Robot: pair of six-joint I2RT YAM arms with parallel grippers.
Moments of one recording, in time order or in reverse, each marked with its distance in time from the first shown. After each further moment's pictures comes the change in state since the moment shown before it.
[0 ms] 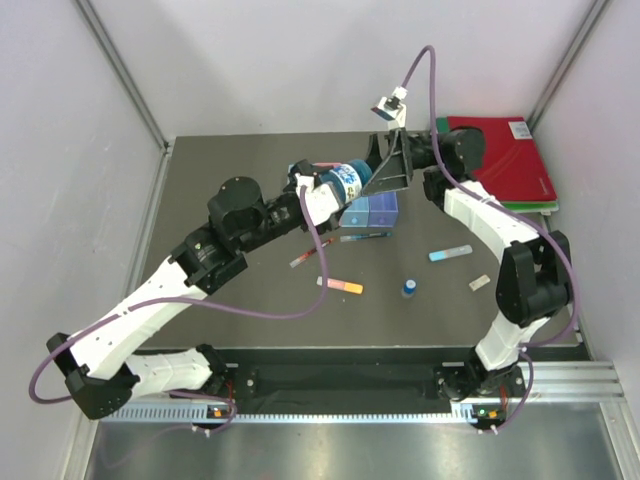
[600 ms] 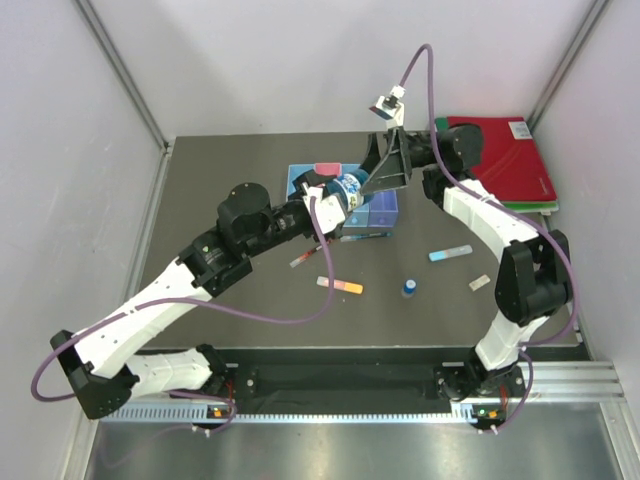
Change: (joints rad) left arm -0.008 -0.001 -0.064 0.017 0.003 0.042; right arm 0.006 0.013 0.023 -0.048 -0.008 -0.030
